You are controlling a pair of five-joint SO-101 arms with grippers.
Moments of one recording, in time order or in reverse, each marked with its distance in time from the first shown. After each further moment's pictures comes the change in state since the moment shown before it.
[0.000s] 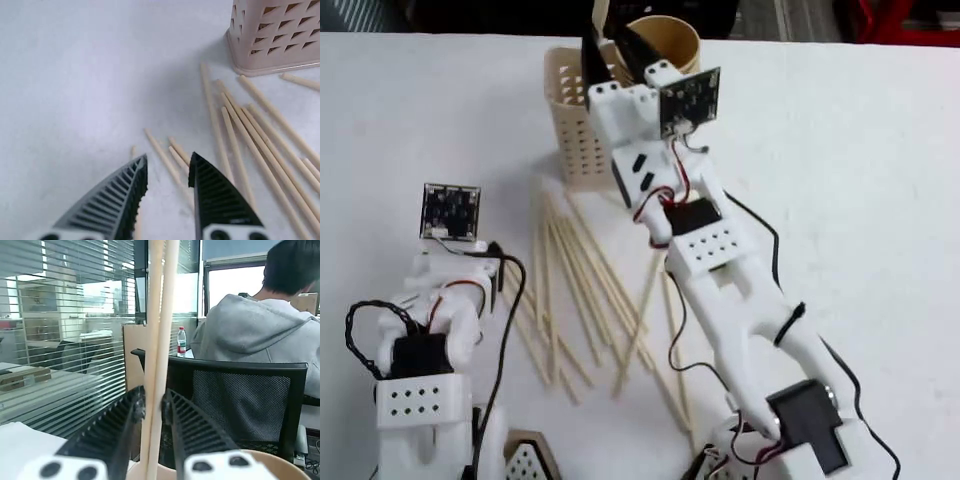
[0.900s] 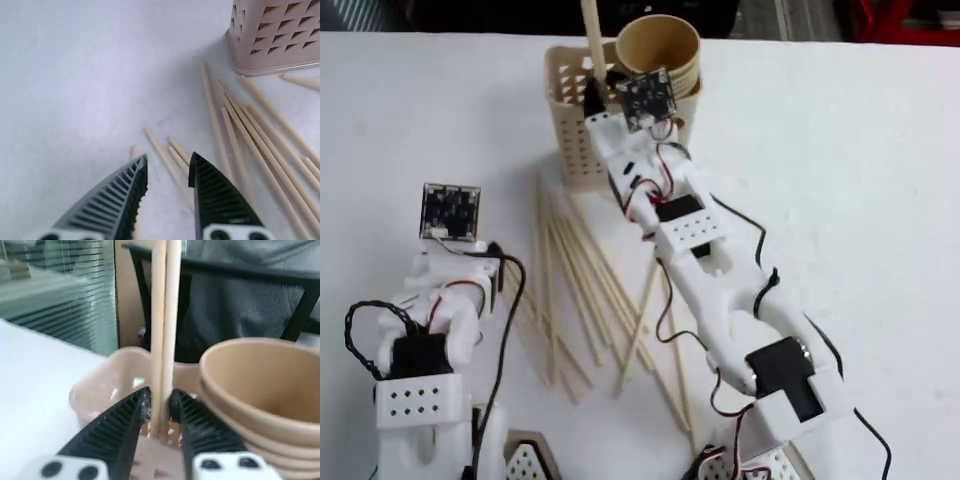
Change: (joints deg) left arm 0.0 0.0 0.0 0.0 0.0; right arm 0.9 12.1 -0.5 10.2 6.4
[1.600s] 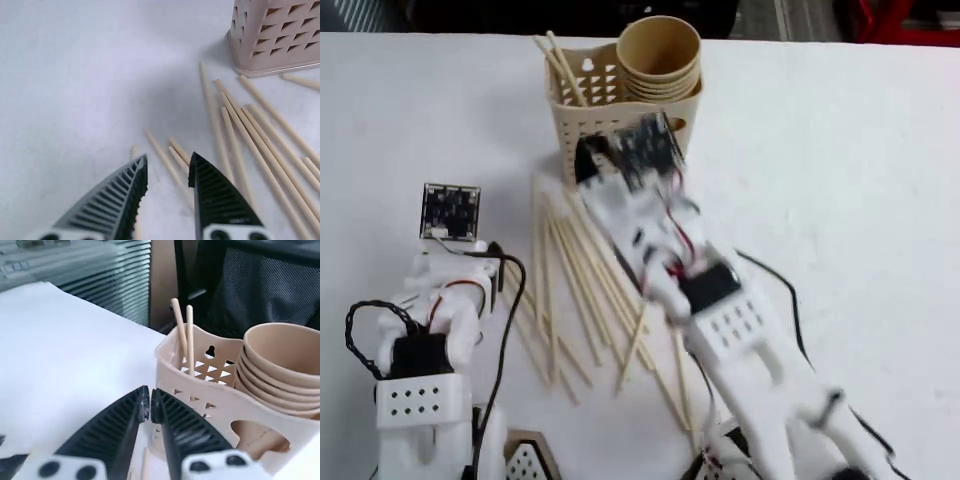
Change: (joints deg) left arm 0.0 0.0 0.0 0.0 0.0; right arm -6.9 -42.0 21.5 24.6 0.1
